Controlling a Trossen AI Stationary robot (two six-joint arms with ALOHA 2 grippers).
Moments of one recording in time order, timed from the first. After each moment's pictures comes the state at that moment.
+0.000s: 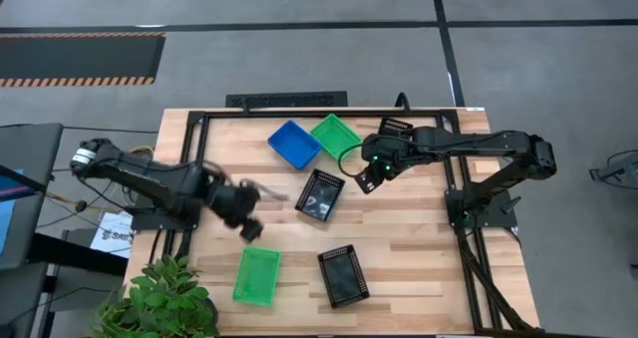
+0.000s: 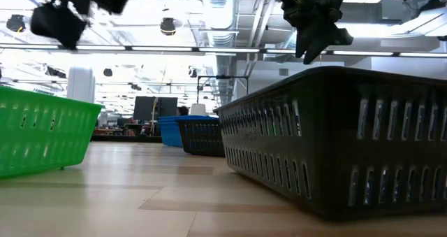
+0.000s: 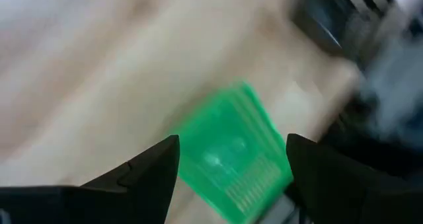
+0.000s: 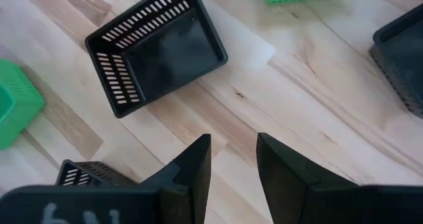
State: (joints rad) left arm -0.26 1.17 0.97 -0.87 0.16 -1.11; right arm -0.11 1.43 1.28 -0.98 0.05 0.80
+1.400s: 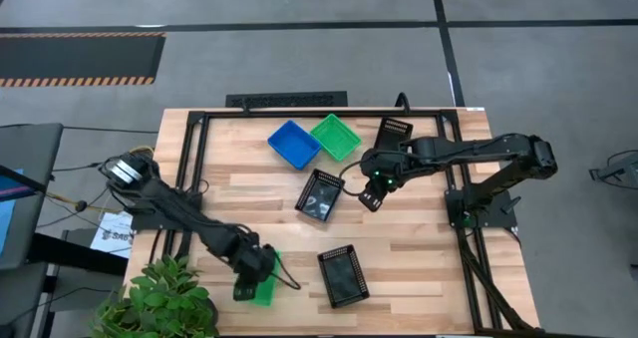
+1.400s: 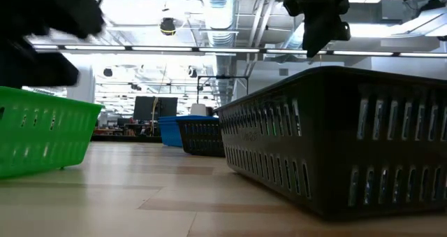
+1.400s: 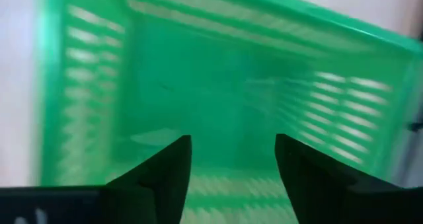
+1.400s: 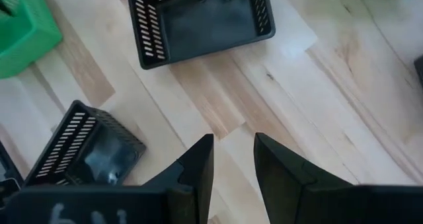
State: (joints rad) left arm -0.57 1.63 0.97 -0.64 0.15 -0.67; right arm -0.01 1.43 1.28 -0.98 0.03 0.67
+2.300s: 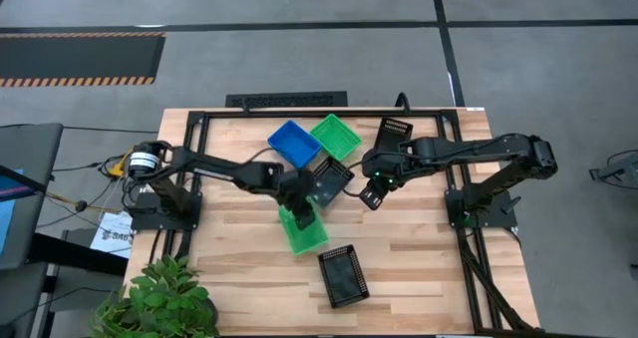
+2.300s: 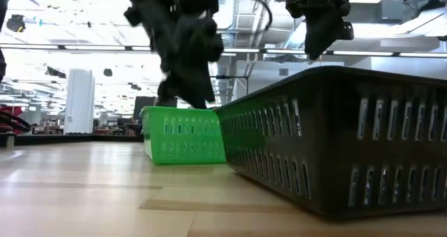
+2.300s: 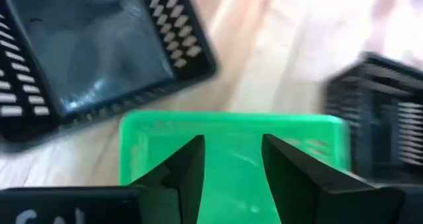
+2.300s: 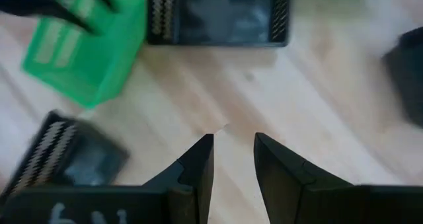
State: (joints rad) left arm 0.02 1.70 1.09 -0.36 0.16 -0.52; right arm 0.00 1.43 1.28 -1.01 0.09 0.71
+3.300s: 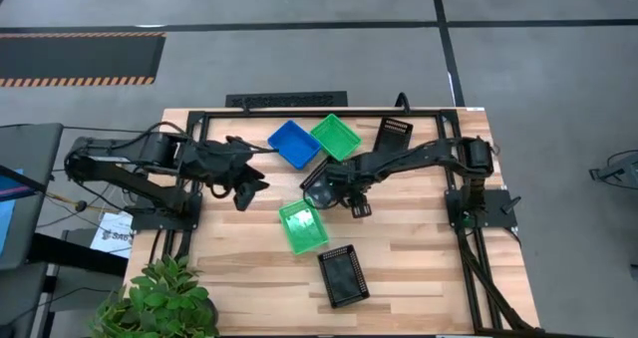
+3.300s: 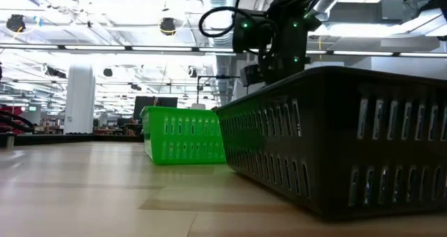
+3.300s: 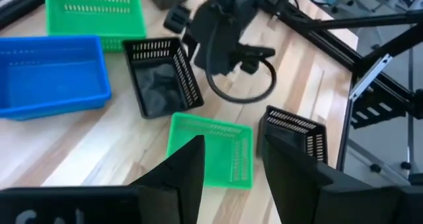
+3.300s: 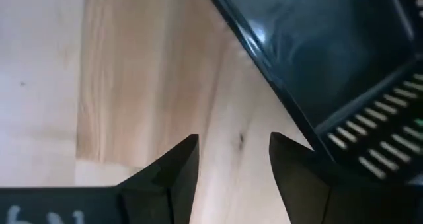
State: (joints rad) left arm -0.14 1.12 1.36 -0.97 -0.18 -0.68; right arm -0.08 1.91 1.32 -0.82 0.06 -0.29
